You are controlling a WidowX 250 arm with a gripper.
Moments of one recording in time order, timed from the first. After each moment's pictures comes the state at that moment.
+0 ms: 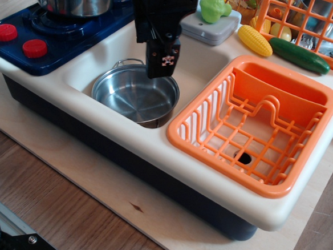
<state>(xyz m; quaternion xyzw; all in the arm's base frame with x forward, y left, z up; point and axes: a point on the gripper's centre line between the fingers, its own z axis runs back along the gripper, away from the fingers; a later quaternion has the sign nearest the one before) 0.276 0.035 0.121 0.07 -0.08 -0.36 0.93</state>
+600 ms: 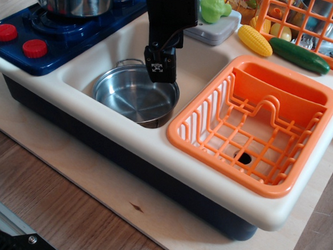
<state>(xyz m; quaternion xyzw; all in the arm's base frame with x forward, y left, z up) 0.291 0.031 0.100 0.04 -0.10 -0.51 0.85</state>
